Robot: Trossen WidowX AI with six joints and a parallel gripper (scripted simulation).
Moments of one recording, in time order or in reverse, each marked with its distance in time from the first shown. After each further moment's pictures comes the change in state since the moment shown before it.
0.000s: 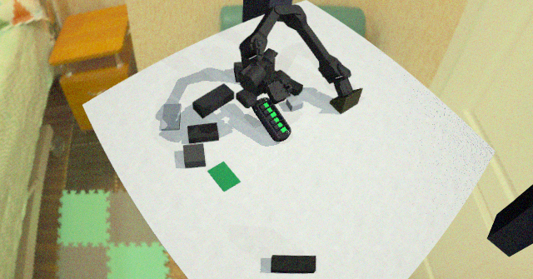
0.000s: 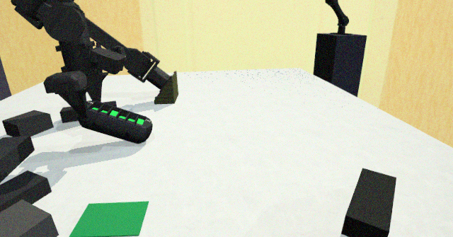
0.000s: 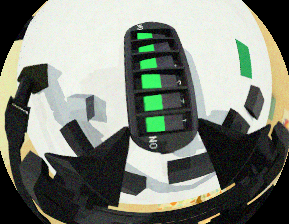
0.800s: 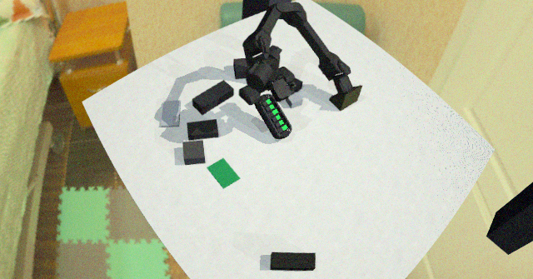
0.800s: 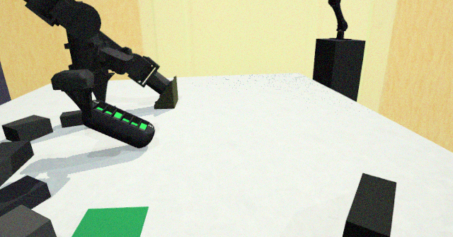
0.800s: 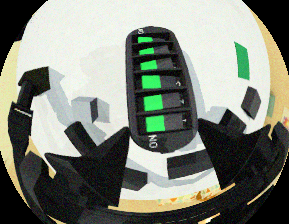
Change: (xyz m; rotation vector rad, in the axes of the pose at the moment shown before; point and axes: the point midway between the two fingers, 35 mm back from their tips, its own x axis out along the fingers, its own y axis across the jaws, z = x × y) arm -0.010 0.001 0.013 0.004 0.042 -0.006
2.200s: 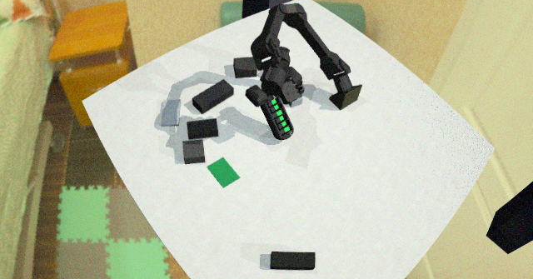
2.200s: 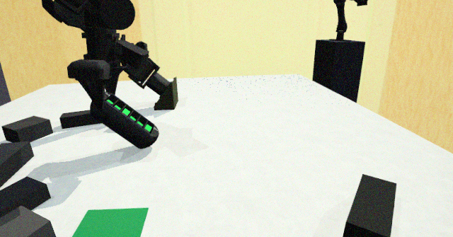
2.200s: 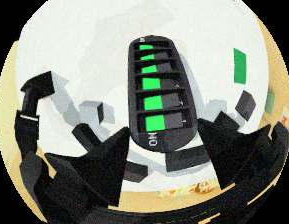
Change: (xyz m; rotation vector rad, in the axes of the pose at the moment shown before) arm -0.019 0.001 0.028 -0.004 0.082 -0.001
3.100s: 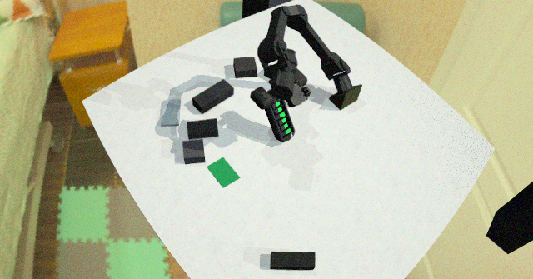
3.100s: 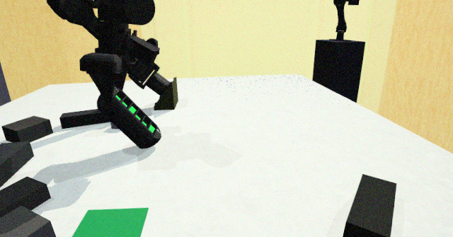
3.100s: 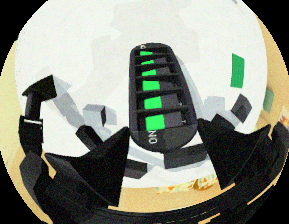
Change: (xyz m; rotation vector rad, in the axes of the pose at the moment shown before) arm -0.012 0.000 0.020 -0.007 0.041 -0.009
